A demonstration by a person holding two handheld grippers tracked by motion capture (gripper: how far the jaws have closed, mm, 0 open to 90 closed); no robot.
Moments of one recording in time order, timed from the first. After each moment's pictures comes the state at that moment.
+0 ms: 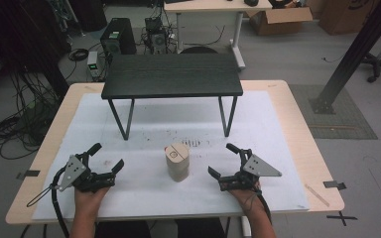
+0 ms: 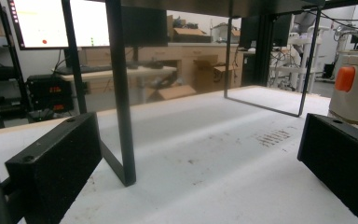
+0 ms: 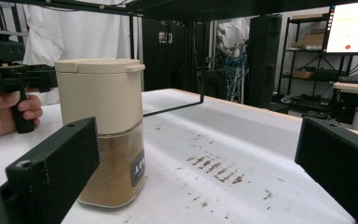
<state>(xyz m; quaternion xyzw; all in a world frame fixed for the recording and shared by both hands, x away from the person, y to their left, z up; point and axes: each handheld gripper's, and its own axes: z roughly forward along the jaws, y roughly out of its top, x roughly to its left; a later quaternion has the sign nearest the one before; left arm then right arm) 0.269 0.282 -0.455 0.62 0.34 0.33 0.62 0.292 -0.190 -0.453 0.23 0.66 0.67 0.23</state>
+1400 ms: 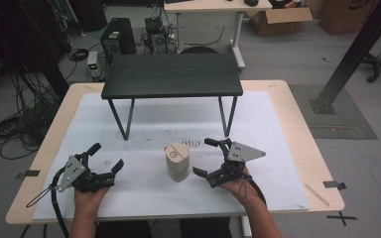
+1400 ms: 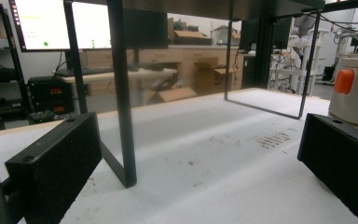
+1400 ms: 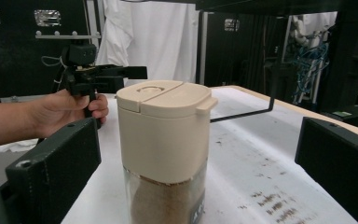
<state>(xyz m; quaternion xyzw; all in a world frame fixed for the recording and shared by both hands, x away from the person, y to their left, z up) 0.269 0.283 -0.455 0.62 0.34 0.33 0.62 0.316 -0.152 -0.422 0.14 0.71 0.67 0.12</state>
